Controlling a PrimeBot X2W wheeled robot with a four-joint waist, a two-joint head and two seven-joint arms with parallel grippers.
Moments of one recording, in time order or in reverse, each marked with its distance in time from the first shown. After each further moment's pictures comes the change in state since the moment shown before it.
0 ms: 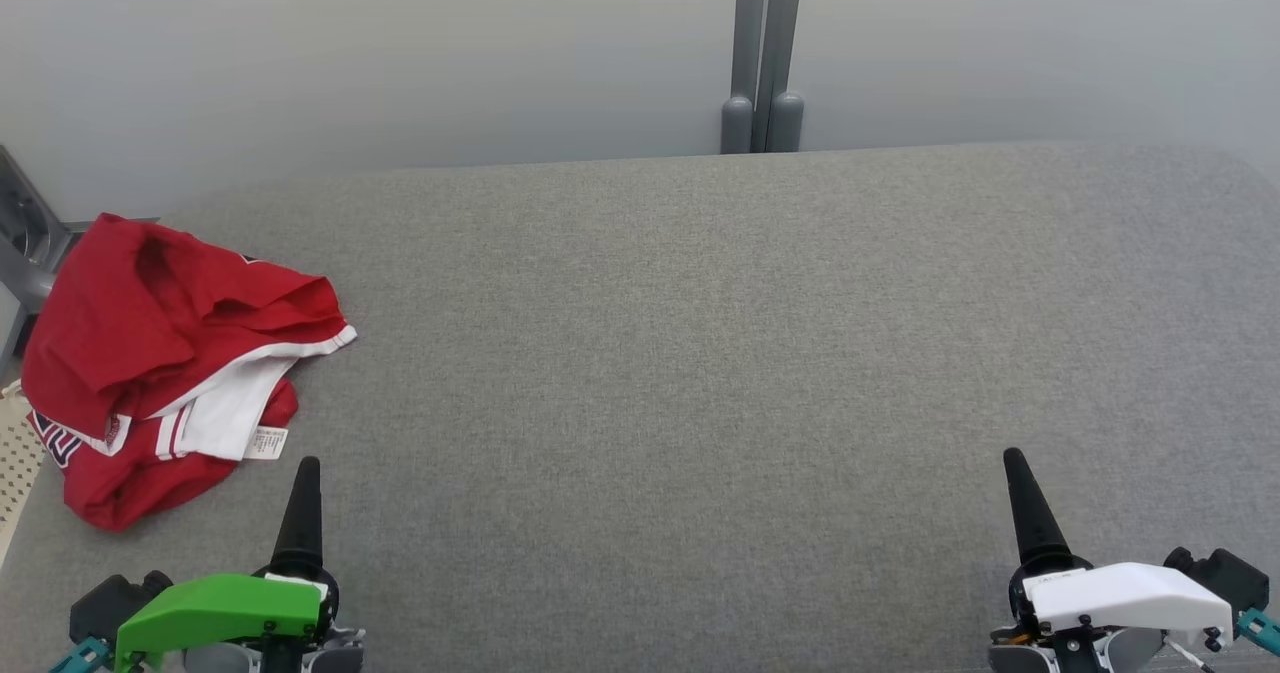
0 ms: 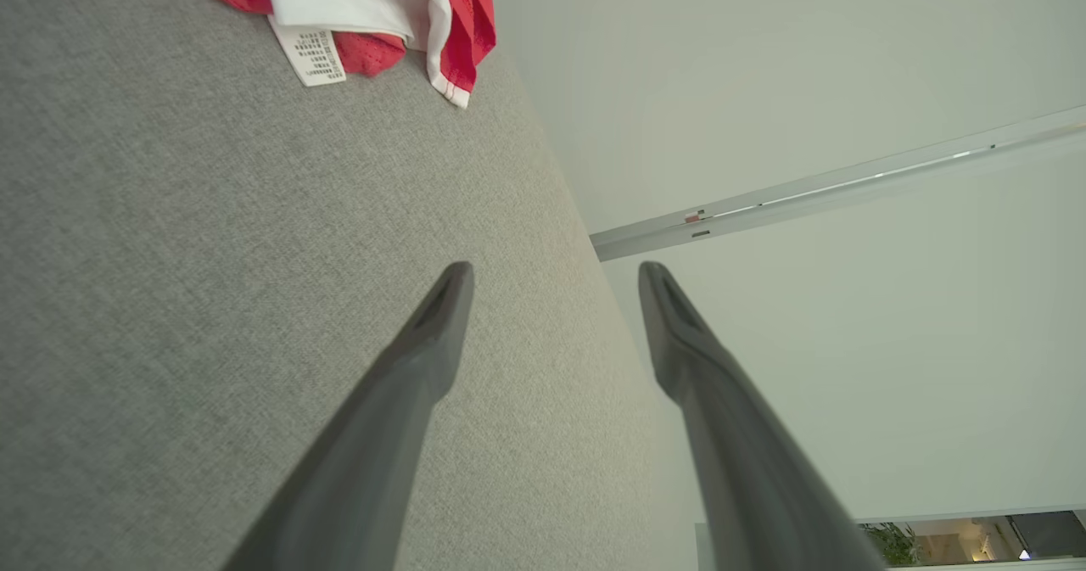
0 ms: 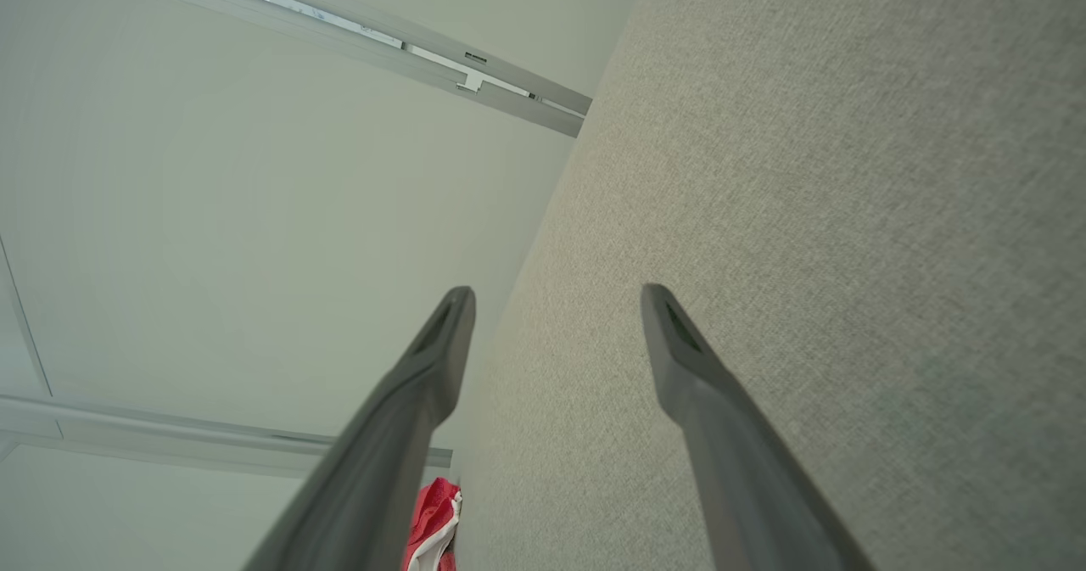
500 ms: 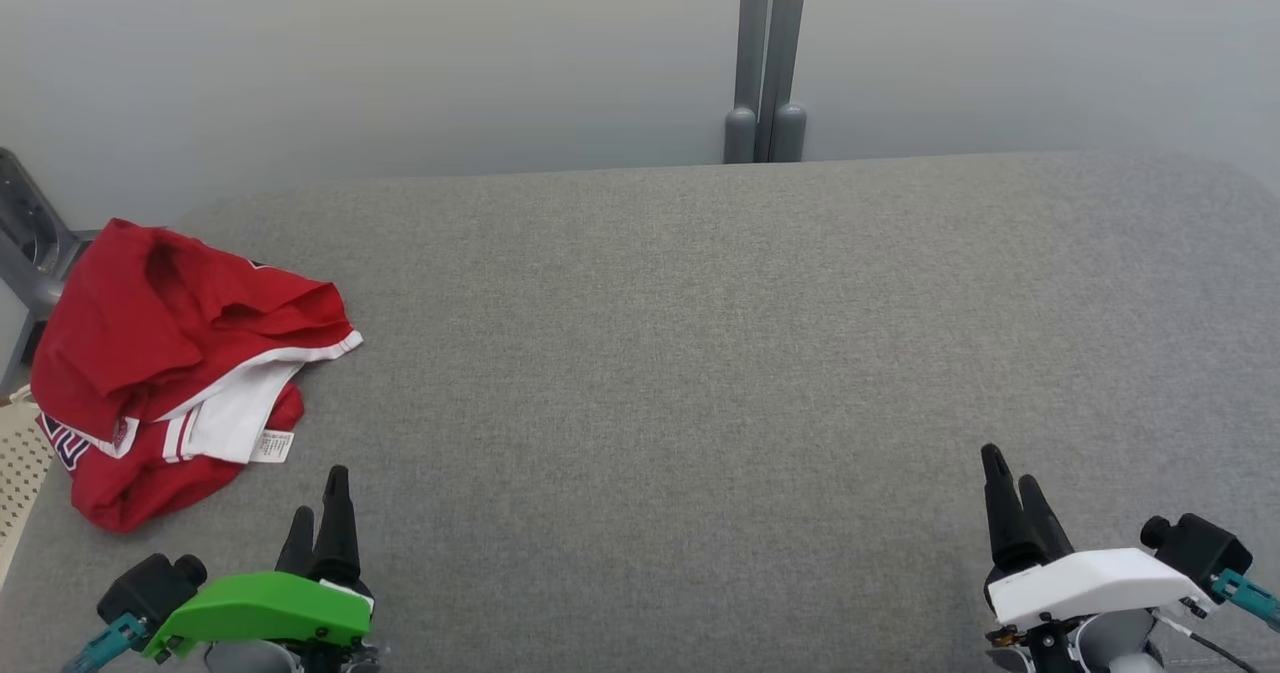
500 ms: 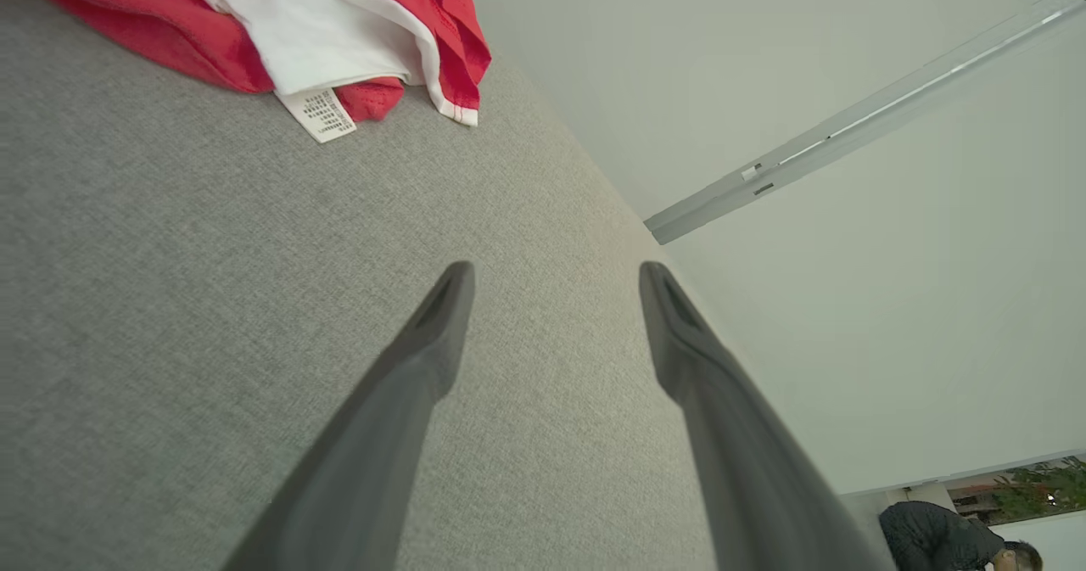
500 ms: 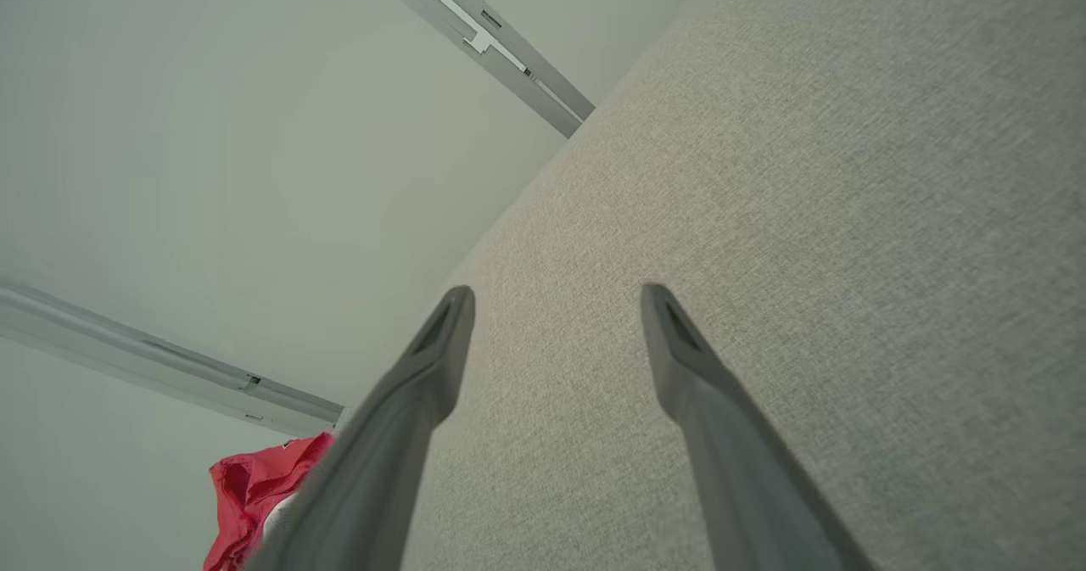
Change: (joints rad) left arm 0.004 0.010 -0.064 0.012 0.267 0.028 -0.067; right arm -0.040 -0.001 0.002 0.070 -0.334 0.000 -0.024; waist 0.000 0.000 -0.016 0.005
